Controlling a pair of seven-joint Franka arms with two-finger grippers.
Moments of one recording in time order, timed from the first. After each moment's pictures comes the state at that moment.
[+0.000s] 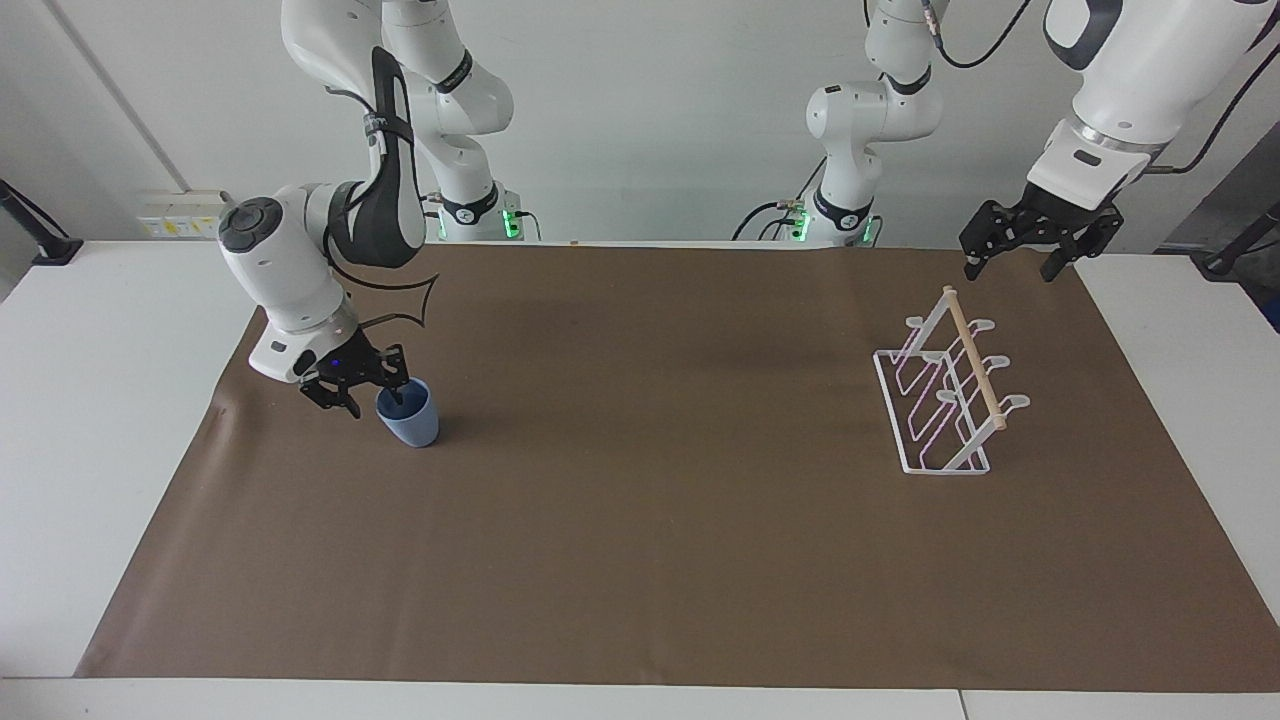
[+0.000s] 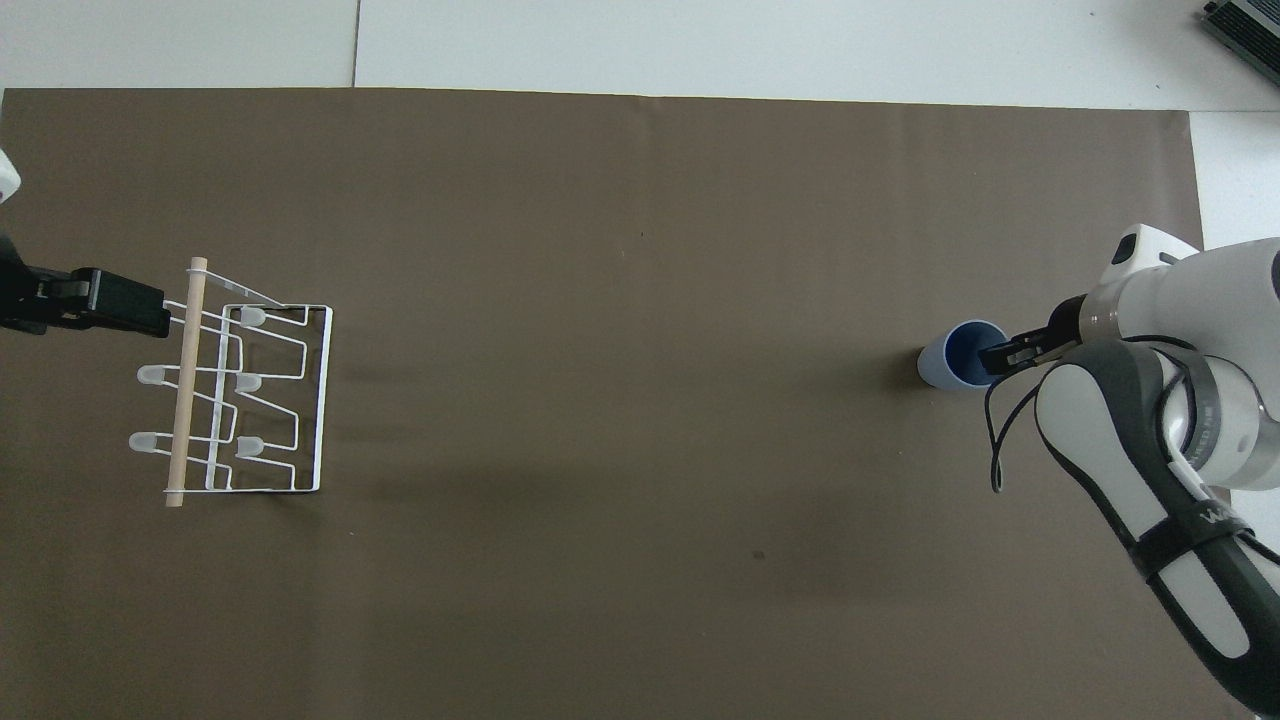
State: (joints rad) left arm 0.00 -0.01 -0.08 -1.55 0.00 1.54 -0.01; right arm -0.01 0.13 -0.07 -2.07 0.14 2.24 -0.48
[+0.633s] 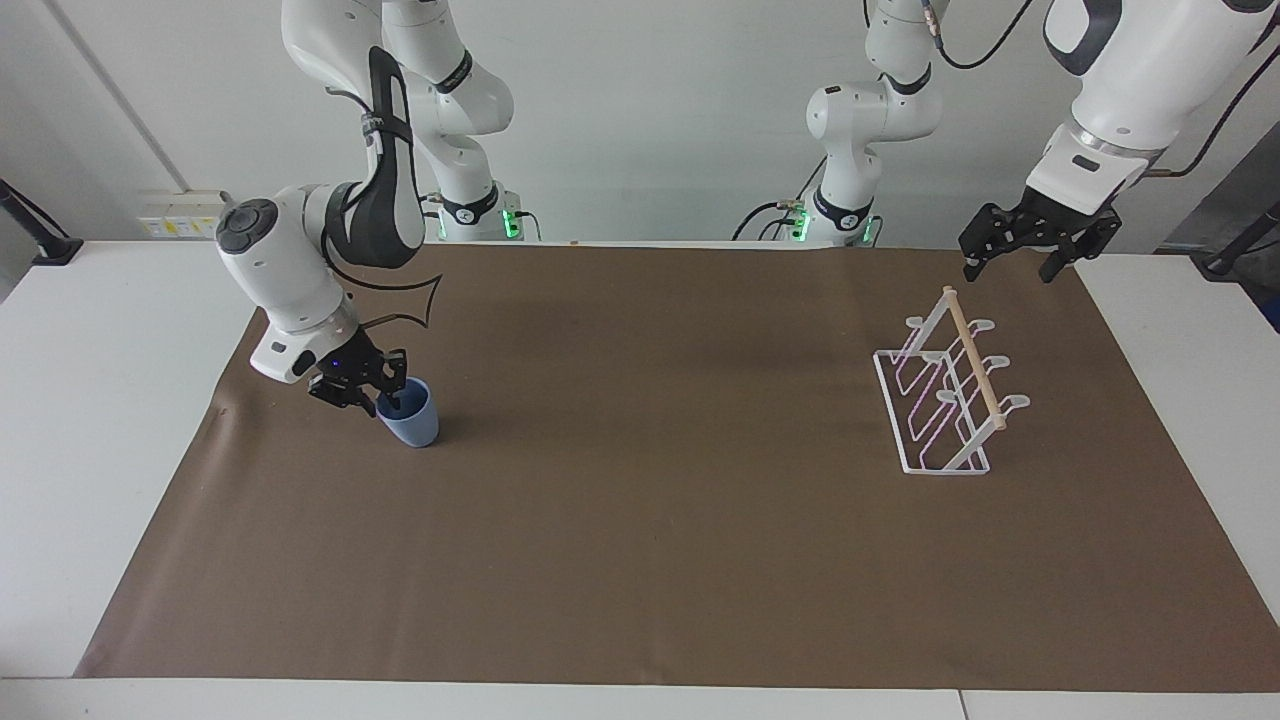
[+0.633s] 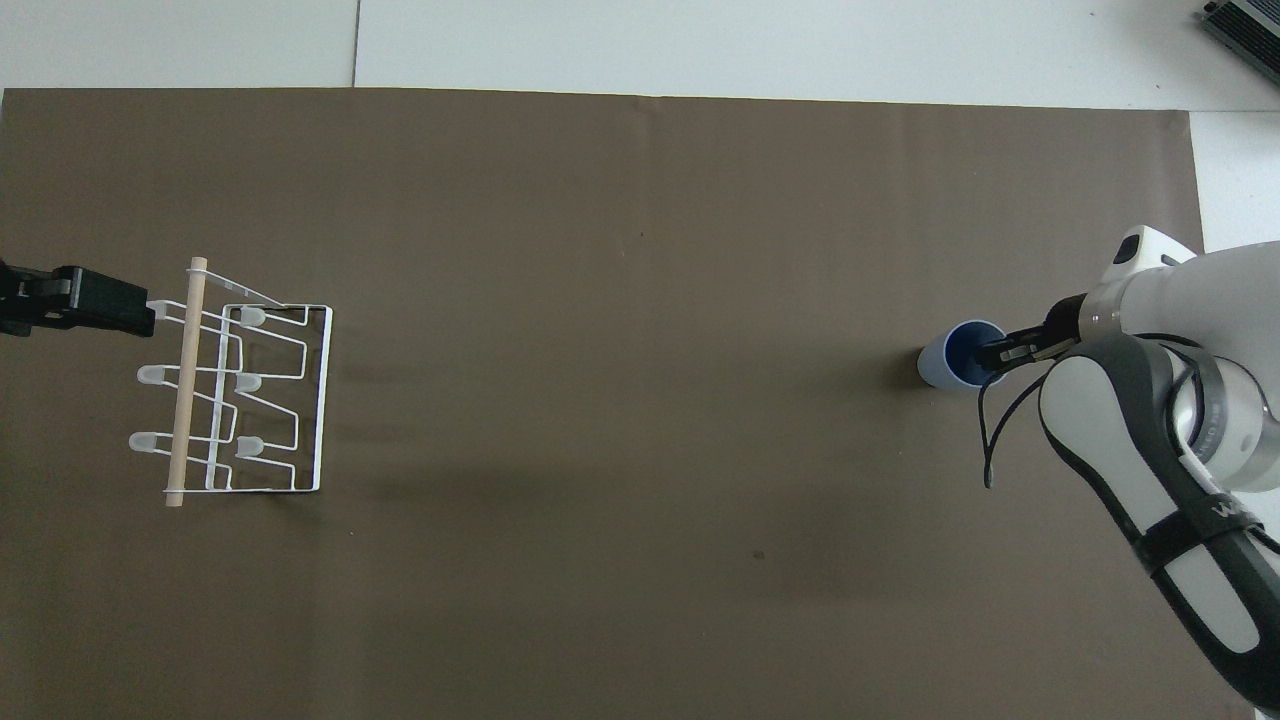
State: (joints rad) left arm 0.01 -0.01 -0.10 -1.56 0.00 1.53 -0.01; right arm -0.01 0.13 -0.07 -2.08 0.16 2.25 -0.48
